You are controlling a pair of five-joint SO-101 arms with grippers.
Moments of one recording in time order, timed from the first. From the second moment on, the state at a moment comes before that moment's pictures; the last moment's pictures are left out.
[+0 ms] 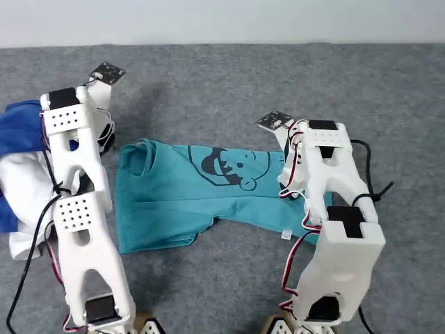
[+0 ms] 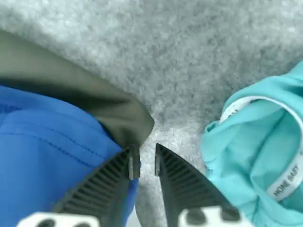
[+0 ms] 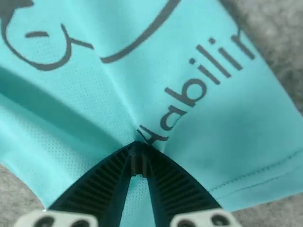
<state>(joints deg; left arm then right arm) -17.5 62.0 -66.0 98.9 -28.9 -1.1 24.5 2.9 73.7 39.1</state>
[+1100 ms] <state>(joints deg) -2.0 22.9 -27.7 98.9 -25.0 -1.1 17.8 -12.0 95.7 39.1</state>
